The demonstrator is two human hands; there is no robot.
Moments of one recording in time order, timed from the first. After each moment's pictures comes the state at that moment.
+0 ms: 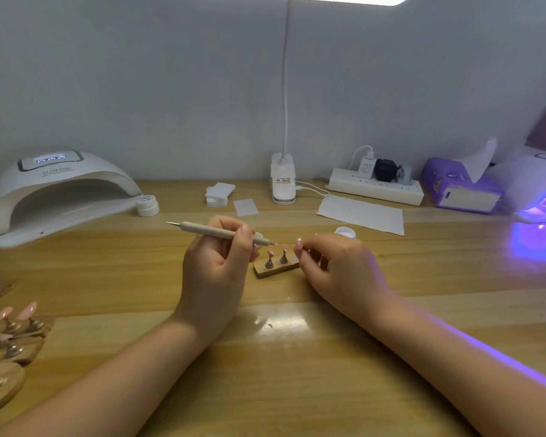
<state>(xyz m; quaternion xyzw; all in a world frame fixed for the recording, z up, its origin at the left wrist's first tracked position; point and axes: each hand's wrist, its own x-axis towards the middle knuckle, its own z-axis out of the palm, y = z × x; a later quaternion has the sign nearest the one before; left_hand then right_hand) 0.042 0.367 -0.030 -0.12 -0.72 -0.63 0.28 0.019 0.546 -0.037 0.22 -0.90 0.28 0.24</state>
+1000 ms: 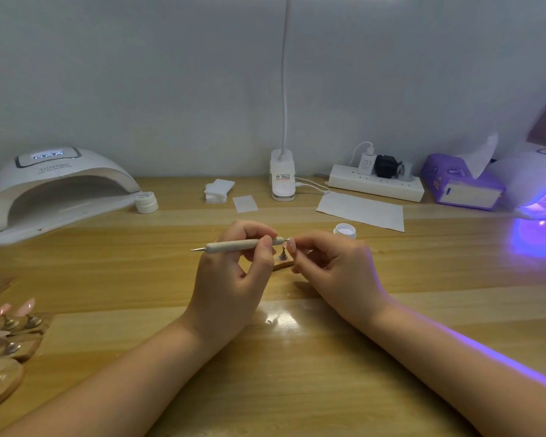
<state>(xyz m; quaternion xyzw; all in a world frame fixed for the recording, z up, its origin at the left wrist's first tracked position) 0.051 0.376 -0.030 -0.19 -0.76 -0.54 0.30 0.025 0.542 -0.041 0.27 -0.82 0.45 0.23</state>
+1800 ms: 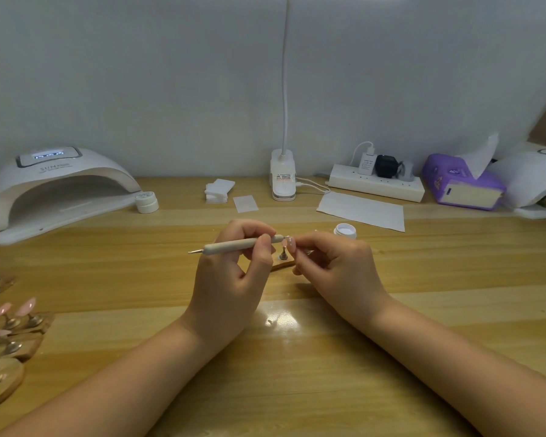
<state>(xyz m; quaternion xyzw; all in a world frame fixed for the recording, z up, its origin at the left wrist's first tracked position) 0.052 0.376 -0.031 -0.20 -0.75 -0.55 0.31 0.025 0.541 -0.041 0.27 -0.83 0.43 0.25</state>
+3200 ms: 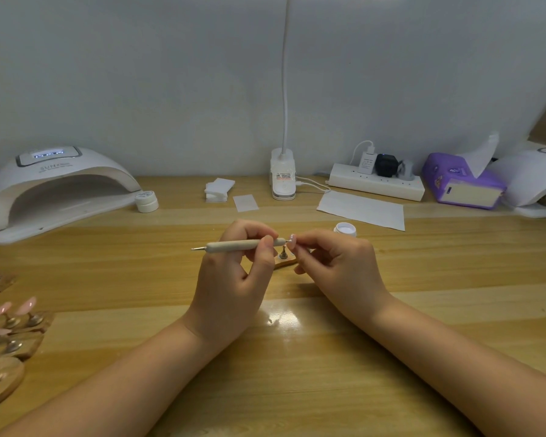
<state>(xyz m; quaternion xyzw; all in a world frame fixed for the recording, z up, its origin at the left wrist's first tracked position) 0.054 0.378 -0.029 -0.21 -0.76 -0.54 0.30 0.022 0.544 -0.044 0.28 -0.81 0.44 0.26</state>
